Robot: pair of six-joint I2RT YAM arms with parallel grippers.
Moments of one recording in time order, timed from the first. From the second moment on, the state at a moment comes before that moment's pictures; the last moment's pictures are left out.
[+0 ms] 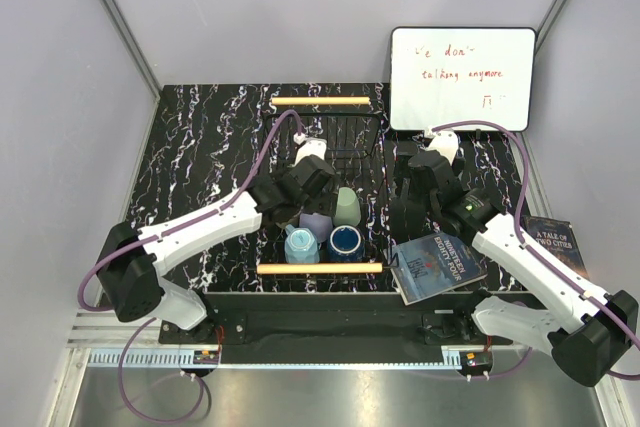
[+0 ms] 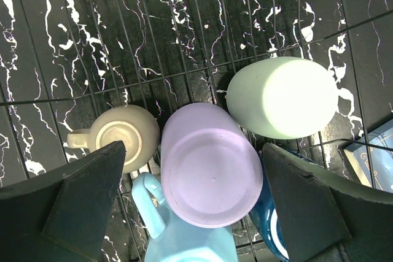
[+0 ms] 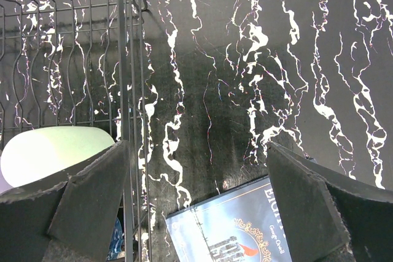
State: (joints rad) left arm -0.91 1.44 1.16 -0.60 -0.43 -0.55; right arm 0.63 1.06 0.95 -0.56 0.54 0.48
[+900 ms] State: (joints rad) left arm -0.92 1.45 1.13 -0.58 -0.43 -0.56; right arm 0.63 1.06 0.95 -0.56 0.54 0.48
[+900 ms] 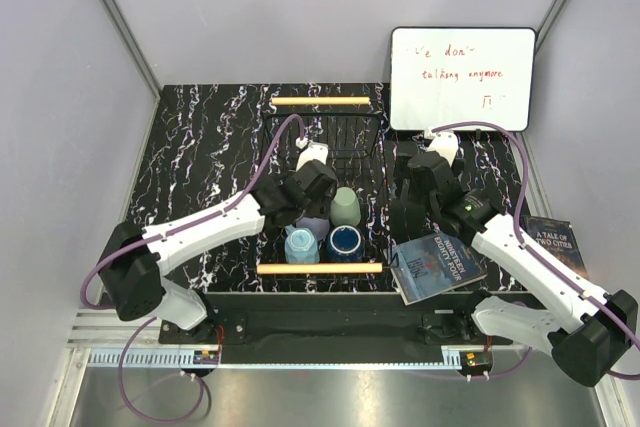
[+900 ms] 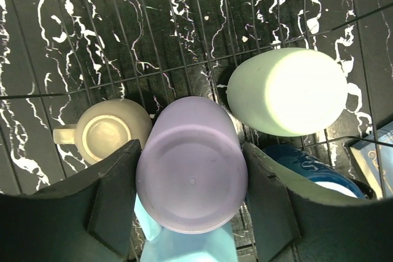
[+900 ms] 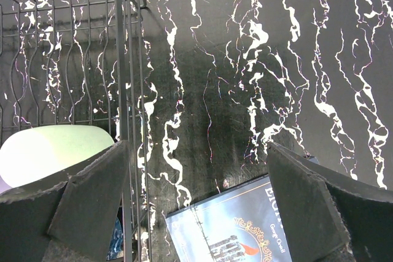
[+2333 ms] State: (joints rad) left arm -0.50 0.99 0.73 0.49 0.40 -0.98; right arm 0.64 0.69 0.79 -0.06 -0.10 0.79
